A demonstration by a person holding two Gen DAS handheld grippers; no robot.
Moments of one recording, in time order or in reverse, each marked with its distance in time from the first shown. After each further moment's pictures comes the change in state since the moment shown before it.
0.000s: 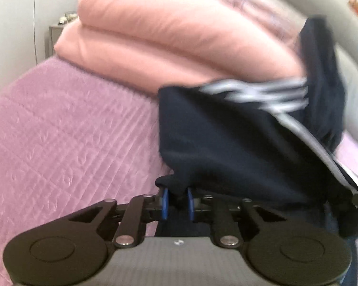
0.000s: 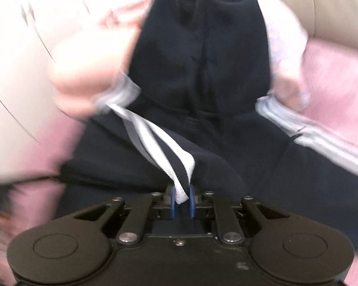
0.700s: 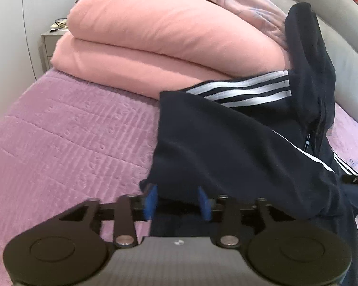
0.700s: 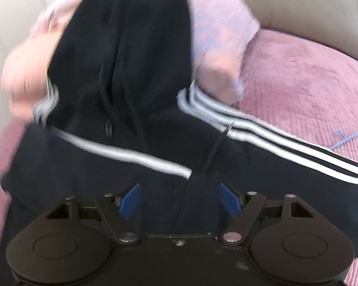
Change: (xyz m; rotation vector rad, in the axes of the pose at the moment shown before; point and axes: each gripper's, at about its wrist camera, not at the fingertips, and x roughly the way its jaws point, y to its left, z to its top) left arm -0.021 -0.009 0.007 0.096 0.089 0.044; right arm 0.020 -0.052 0.007 -0.036 0.050 -0.295
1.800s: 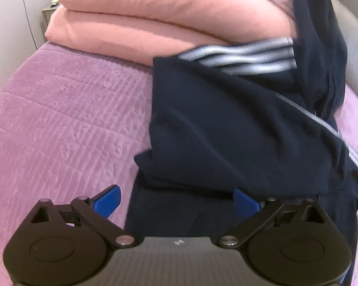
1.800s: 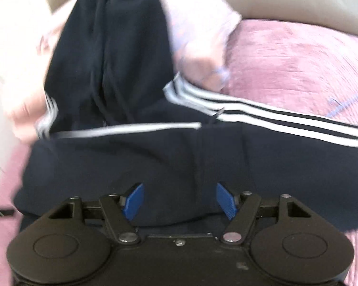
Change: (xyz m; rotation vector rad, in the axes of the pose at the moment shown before) left arm 0.017 -0.034 0.000 -0.011 0.184 0.052; right arm -0.046 -0.036 -0.039 0.208 -0.082 0.086
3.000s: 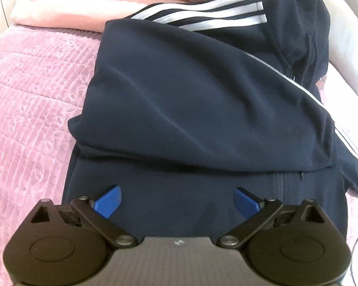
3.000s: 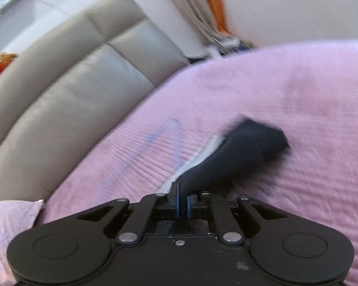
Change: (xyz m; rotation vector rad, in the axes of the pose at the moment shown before) left arm 0.039 -0.040 -0.016 0.026 0.078 -0.094; right arm -0.133 -0.326 -0.068 0.734 -0.679 -0.428
